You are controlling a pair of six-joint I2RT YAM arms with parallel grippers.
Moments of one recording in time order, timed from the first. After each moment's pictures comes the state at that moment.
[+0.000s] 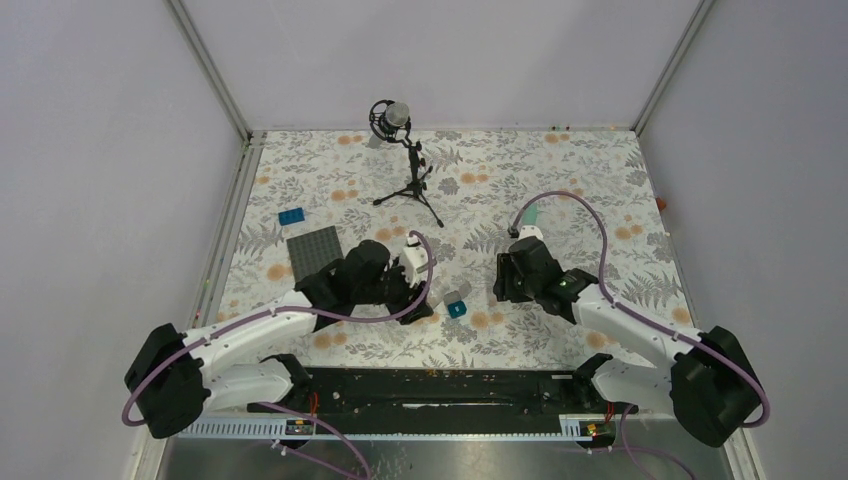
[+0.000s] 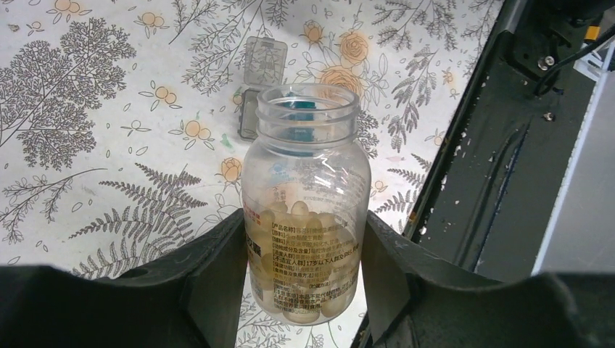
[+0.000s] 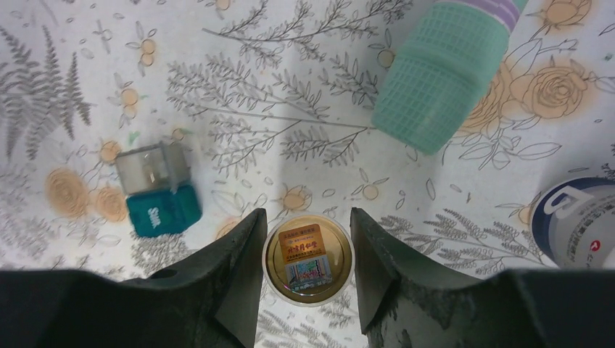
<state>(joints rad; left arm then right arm) -0.85 1.08 0.65 -0.17 0.35 -0.03 0.63 1.12 0.58 -0.35 0.11 0.50</state>
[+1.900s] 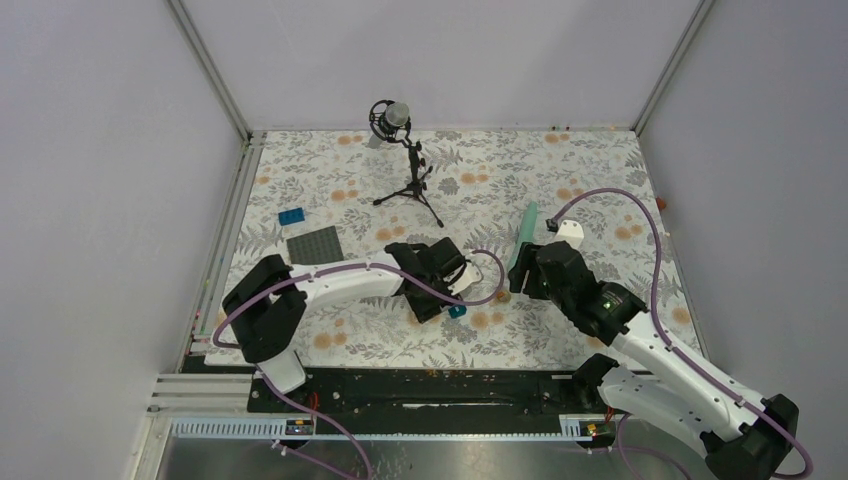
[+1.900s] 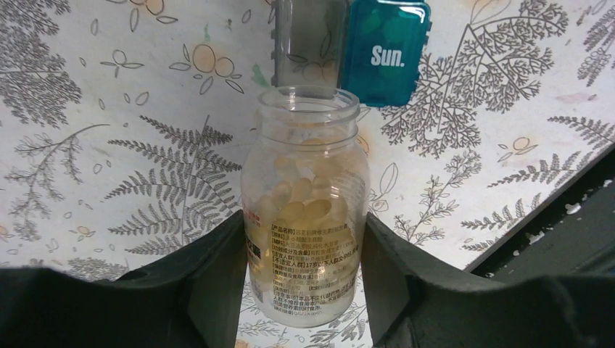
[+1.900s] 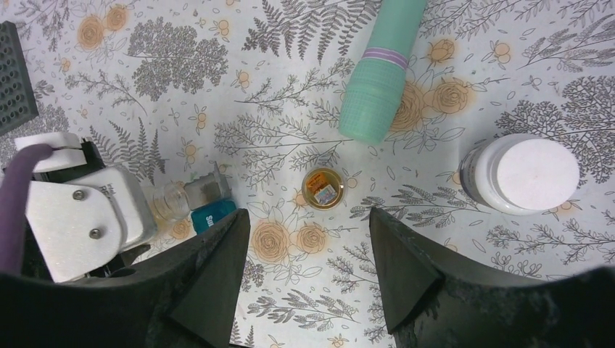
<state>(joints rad) -1.00 1.67 1.11 -0.68 -0.01 0.12 0.69 0.80 0.68 -0.60 0.34 0.66</state>
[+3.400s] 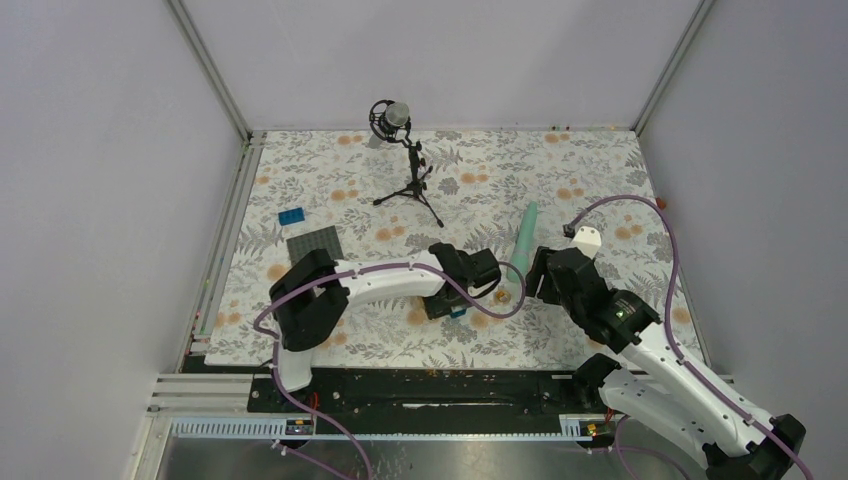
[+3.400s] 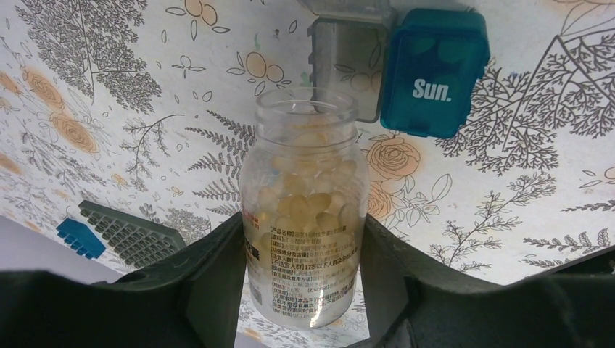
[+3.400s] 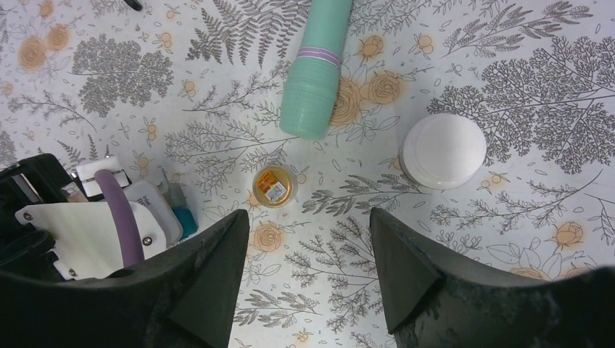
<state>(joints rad) -1.12 1.90 1.40 -0.95 -0.31 0.15 0.66 0.71 0.67 -0.70 0.43 0.66</state>
